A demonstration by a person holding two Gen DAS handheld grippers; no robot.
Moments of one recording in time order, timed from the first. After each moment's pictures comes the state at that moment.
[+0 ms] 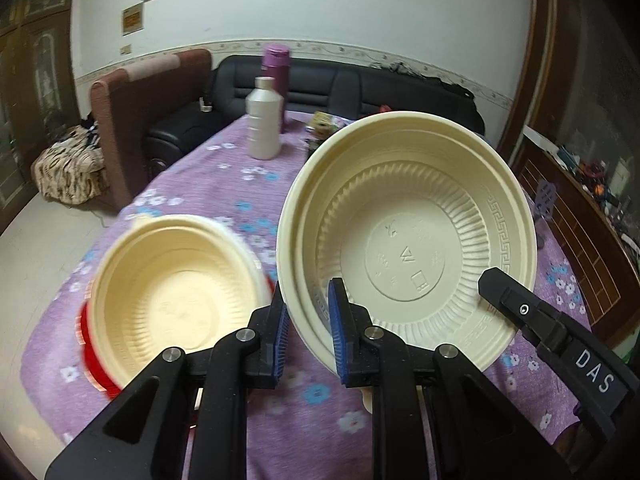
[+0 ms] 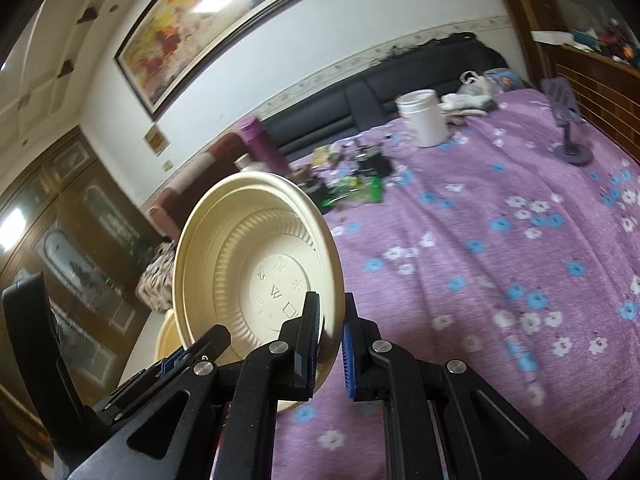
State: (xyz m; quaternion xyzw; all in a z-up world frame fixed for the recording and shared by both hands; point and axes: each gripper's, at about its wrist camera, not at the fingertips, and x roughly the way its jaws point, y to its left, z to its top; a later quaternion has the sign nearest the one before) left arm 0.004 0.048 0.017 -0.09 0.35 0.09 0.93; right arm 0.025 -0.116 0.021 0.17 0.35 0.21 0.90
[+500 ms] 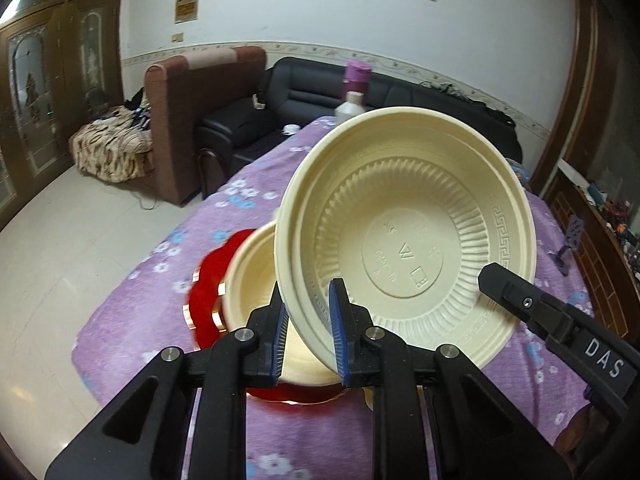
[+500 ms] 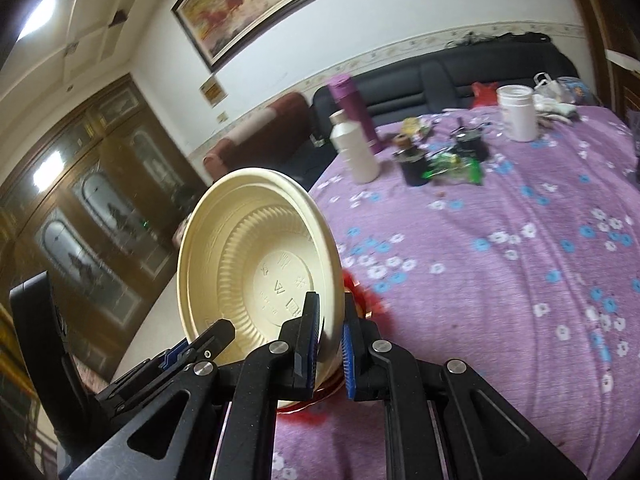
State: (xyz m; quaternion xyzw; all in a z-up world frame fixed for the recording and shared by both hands) left arm -0.042 0.130 0.019 -0.12 0.34 0.15 0.92; right arm 0.001 -0.025 0.037 0.11 0.38 0.31 0.87
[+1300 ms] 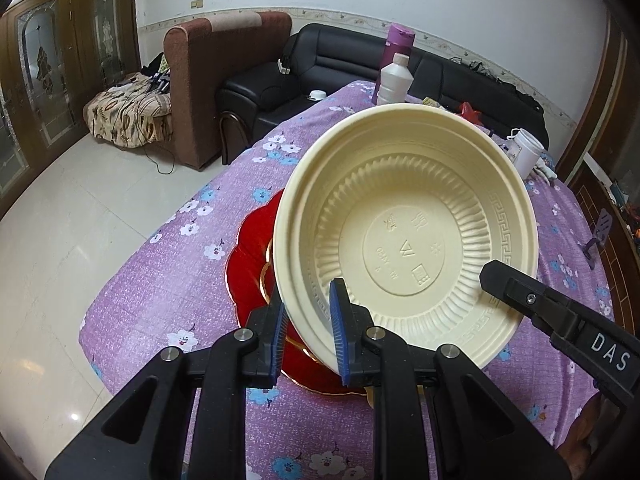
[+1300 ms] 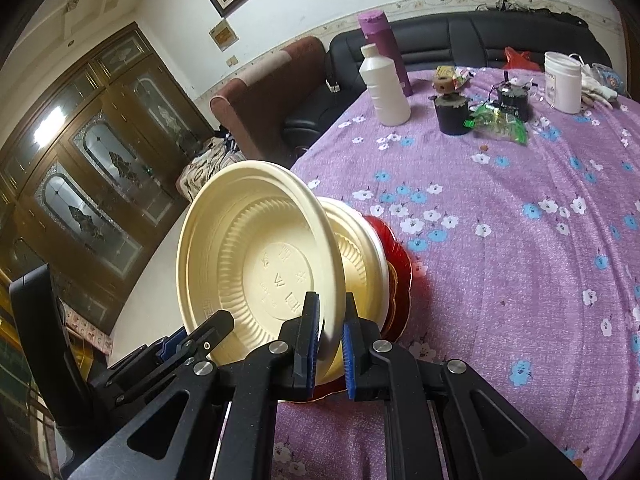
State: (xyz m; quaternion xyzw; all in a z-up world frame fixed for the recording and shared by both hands) left arm -0.042 0.165 -0.016 -0.14 0.40 0.18 0.89; right arm 0.018 0.028 0.001 0.07 0.45 0.33 0.83
